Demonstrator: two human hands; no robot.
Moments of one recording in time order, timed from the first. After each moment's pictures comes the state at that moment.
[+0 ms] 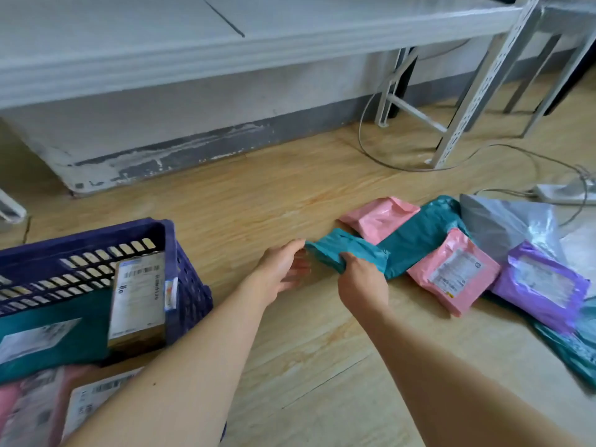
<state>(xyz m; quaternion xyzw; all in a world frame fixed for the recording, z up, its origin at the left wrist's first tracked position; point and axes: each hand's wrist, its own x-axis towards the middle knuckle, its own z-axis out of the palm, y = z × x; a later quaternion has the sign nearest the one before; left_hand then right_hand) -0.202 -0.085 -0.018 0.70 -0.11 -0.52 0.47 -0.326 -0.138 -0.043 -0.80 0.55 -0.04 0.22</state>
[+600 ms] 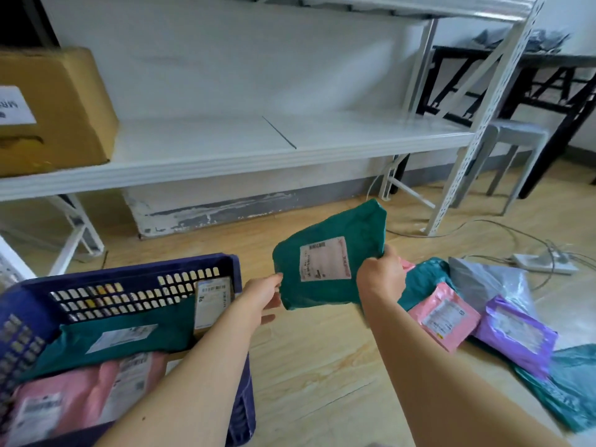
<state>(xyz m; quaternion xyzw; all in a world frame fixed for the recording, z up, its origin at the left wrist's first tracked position) -0.200 0.060 0.101 0.74 -0.07 -0.45 0.50 -0.340 -0.033 0.140 -0.59 0.62 -0.35 0.38</state>
